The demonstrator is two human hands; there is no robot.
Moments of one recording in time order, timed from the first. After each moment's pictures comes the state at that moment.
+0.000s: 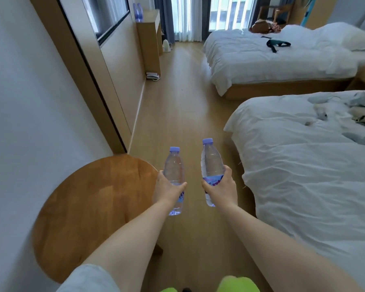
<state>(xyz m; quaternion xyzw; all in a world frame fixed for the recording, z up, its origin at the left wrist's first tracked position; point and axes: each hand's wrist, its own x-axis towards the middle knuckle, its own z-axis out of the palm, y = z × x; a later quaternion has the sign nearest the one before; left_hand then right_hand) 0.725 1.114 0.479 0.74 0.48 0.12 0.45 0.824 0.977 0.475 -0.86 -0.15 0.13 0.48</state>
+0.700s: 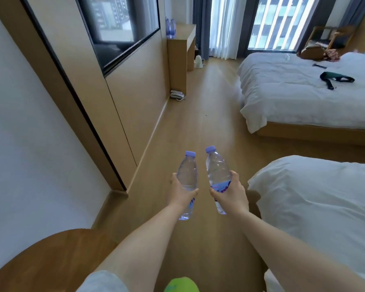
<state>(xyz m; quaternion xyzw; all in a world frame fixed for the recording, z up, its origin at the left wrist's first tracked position) 1.122 1.371 0.491 0.69 0.48 0.16 0.52 1.239 1.255 0.492 -0.86 -0.26 0.16 0.40</state>
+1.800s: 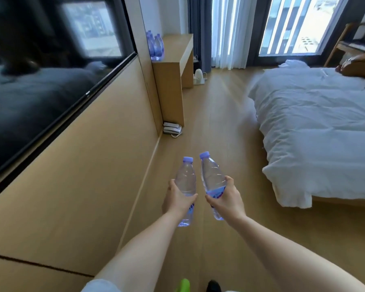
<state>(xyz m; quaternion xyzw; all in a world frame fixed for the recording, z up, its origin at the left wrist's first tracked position) 1.723 1.959 0.470 0.71 0.54 0.12 0.43 1.834 1.847 0.468 -0.84 -0.27 0.20 0.43</state>
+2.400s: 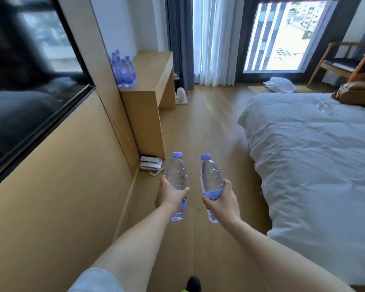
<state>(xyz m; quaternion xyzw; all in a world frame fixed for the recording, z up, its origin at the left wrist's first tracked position) 2.082 2.280 0.468 0.70 0.52 0.15 0.47 2.169 2.137 0.467 -0.84 -0.21 0.17 0.47</state>
